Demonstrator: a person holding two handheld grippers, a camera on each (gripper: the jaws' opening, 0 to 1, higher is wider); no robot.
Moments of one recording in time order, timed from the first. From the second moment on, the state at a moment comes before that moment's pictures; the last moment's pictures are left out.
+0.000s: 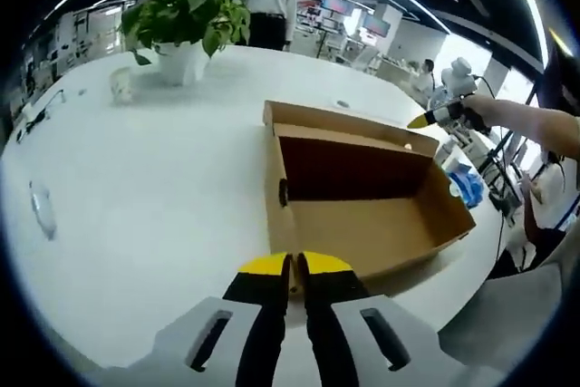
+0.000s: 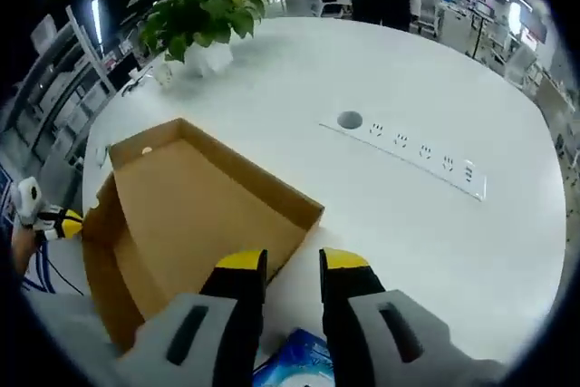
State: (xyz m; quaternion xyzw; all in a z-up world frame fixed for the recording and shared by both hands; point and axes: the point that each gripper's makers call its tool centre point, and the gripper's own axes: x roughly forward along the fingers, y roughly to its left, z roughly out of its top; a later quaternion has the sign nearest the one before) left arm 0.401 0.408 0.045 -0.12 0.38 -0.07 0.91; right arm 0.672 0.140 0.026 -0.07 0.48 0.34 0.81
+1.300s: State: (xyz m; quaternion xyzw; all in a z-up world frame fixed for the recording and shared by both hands) left arm 0.404 0.407 0.043 -0.12 0.38 -0.06 0.92; right arm 0.675 0.140 0.051 0.02 0.47 0.26 0.84
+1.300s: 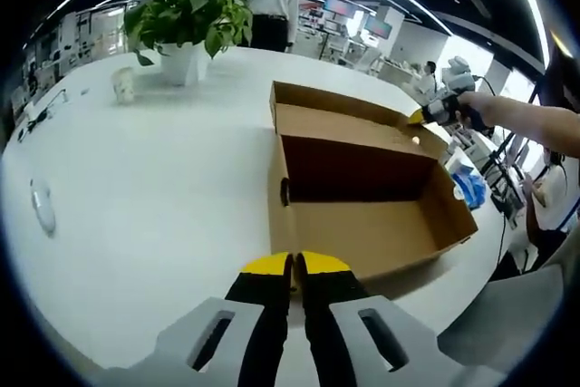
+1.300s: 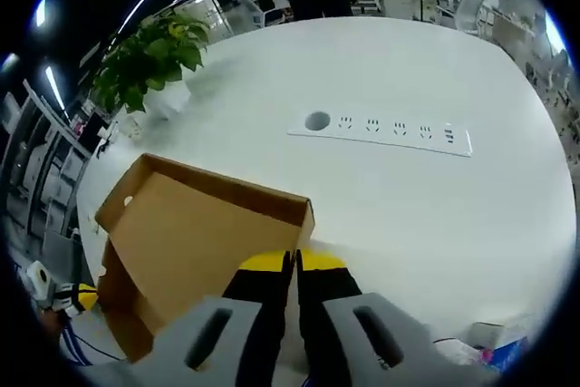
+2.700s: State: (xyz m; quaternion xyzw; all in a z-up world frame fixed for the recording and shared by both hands) left arm 0.399 0.407 0.044 -0.13 0.37 -0.07 0.92; right arm 0.597 0.134 0.156 -0.03 0.27 0.31 0.91
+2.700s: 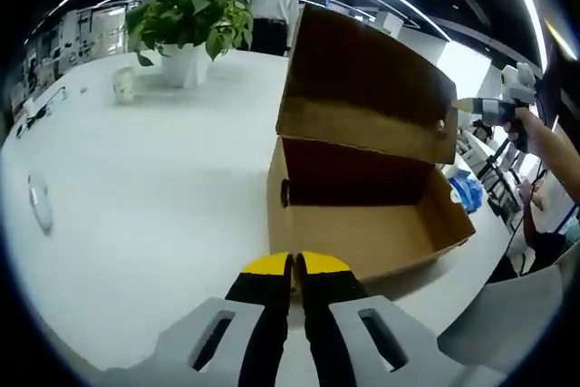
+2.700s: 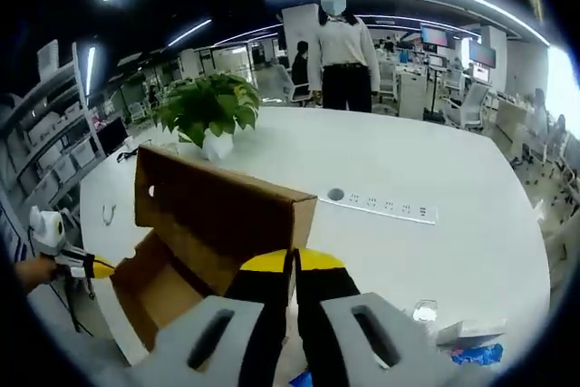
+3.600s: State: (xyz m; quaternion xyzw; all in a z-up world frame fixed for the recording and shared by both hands) left arm 0.396 0.405 0.046 -0.12 0.36 -0.07 0.92; right arm 0.516 0.125 0.153 -0.03 0.22 0.30 0.93
